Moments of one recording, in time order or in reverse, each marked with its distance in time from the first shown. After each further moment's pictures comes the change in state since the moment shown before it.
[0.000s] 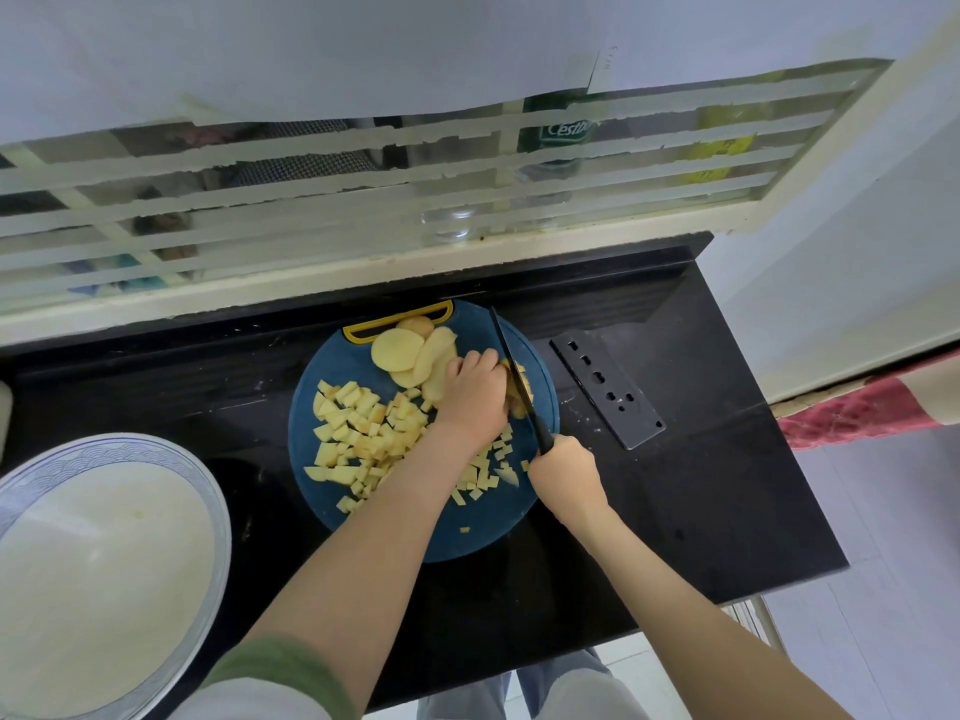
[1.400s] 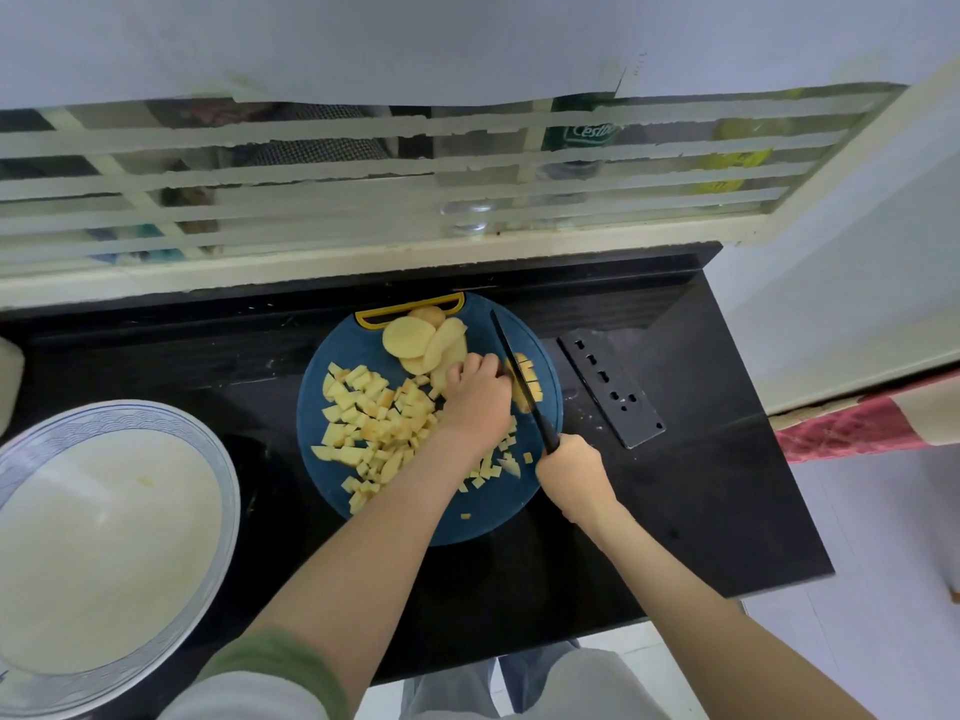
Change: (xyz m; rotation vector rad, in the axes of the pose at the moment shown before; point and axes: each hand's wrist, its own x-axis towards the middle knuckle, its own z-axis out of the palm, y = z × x) left_hand -0.017 0.004 -0.002 -0.025 -0.058 -0.092; right_hand -0.012 -0.003 -0.009 -0.085 -0.030 -0.031
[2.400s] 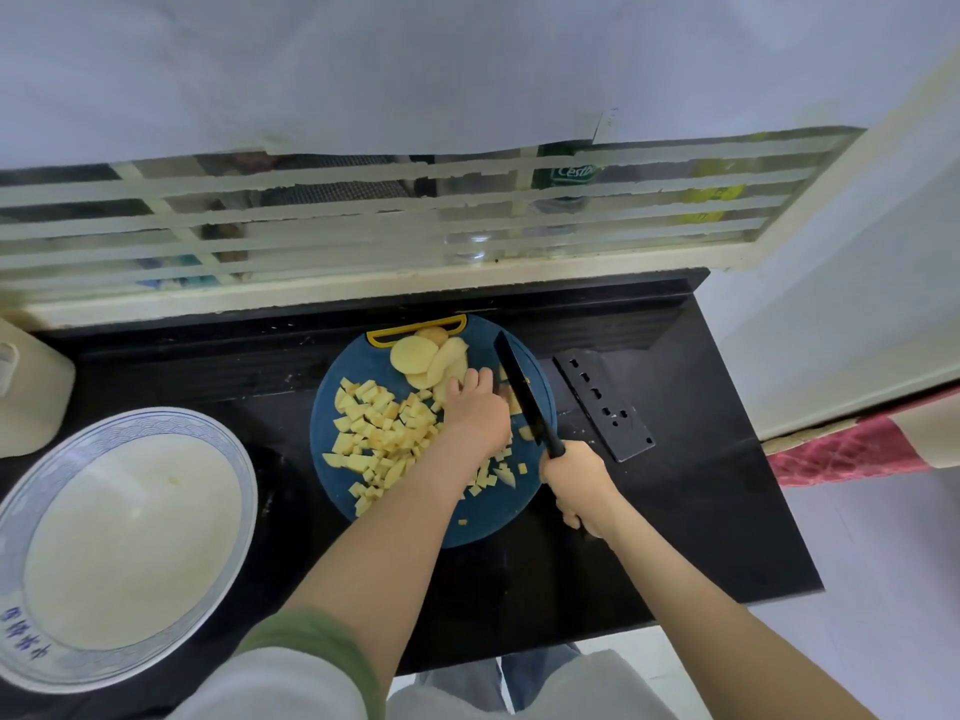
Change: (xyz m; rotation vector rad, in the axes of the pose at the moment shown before) left_hand -0.003 0.013 -0.022 0.210 -0.224 -0.078; right_hand -0.002 0.009 -0.017 0.216 -0.103 0.023
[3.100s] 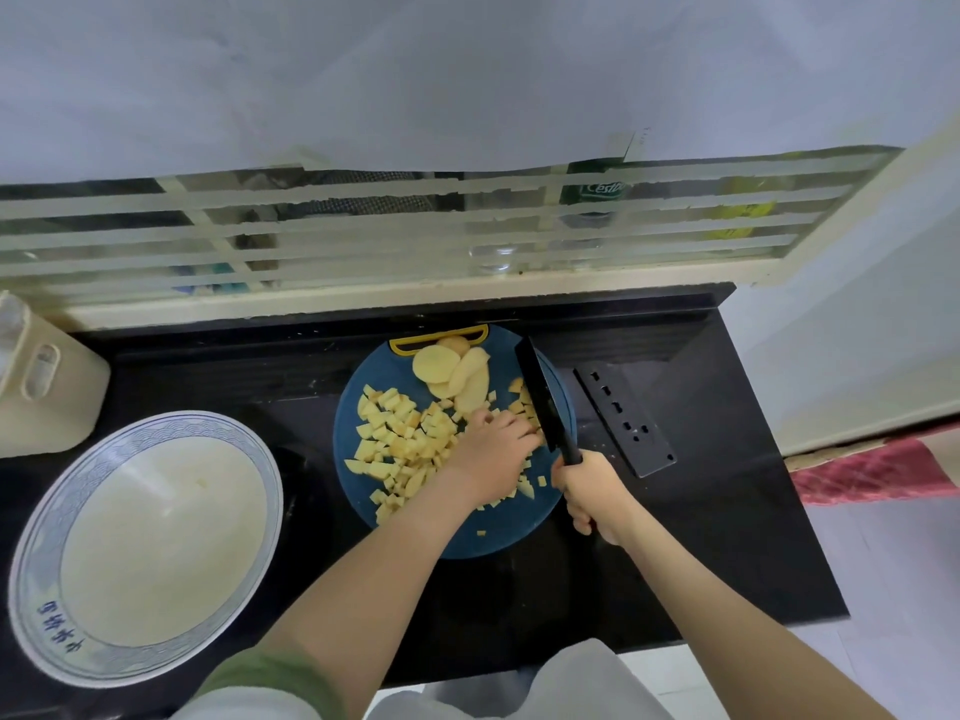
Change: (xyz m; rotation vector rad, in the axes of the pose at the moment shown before) left_hand -0.028 -0.018 0.023 -0.062 0.183 0.343; right_hand 0.012 0.000 0.001 0.149 -0.100 0.011
